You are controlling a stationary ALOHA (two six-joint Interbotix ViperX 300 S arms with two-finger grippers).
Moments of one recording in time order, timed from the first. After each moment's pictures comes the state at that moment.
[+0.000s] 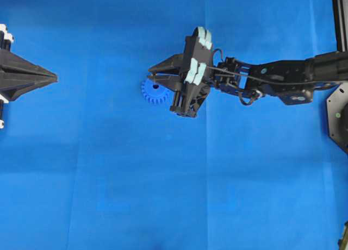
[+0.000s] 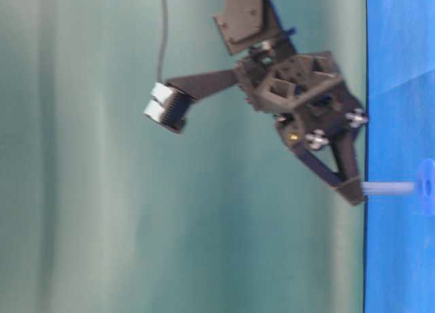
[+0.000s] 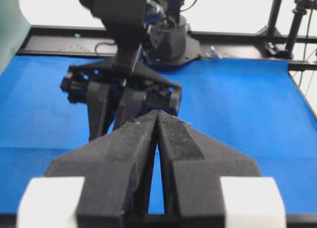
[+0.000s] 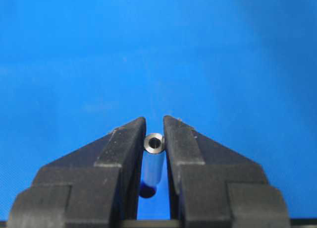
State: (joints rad) left arm 0.01 -0.98 1.20 0.00 -0.28 -0.02; right arm -0.09 0.16 0.64 0.31 -0.45 -0.07
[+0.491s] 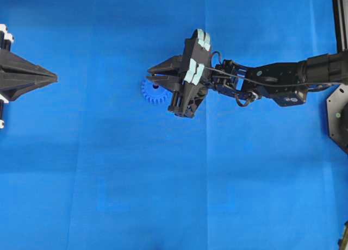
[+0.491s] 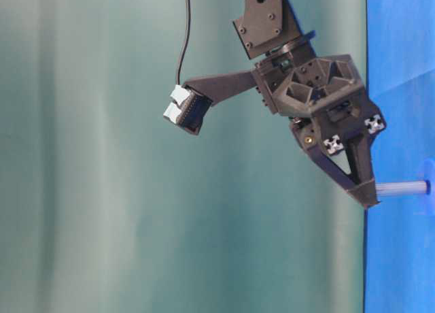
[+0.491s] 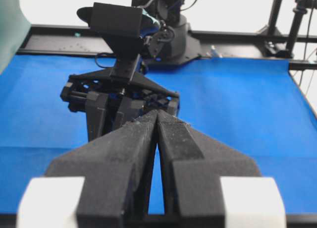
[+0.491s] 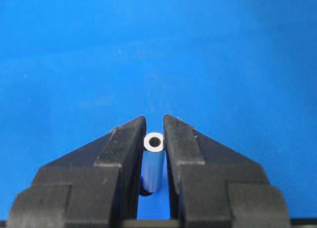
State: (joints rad) left arm 0.01 -0.98 1.20 0.00 -0.28 -0.02; right arm -0.09 0.19 0.64 0.34 -0.48 -0.07
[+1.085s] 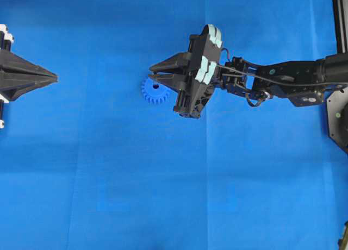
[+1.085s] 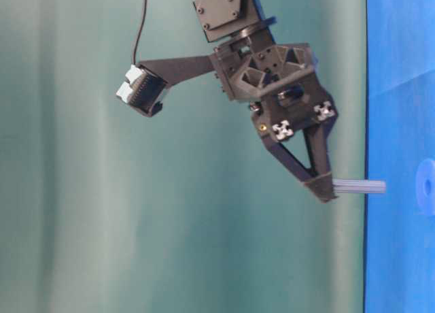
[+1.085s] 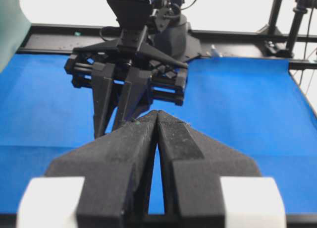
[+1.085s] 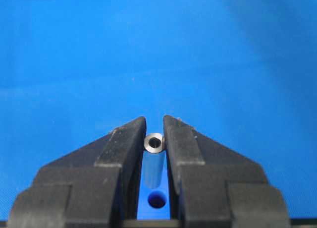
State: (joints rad) left arm 0.01 -0.98 1.21 0.00 -0.28 -0.02; right arm -0.07 0.10 0.66 0.34 -0.49 -0.08
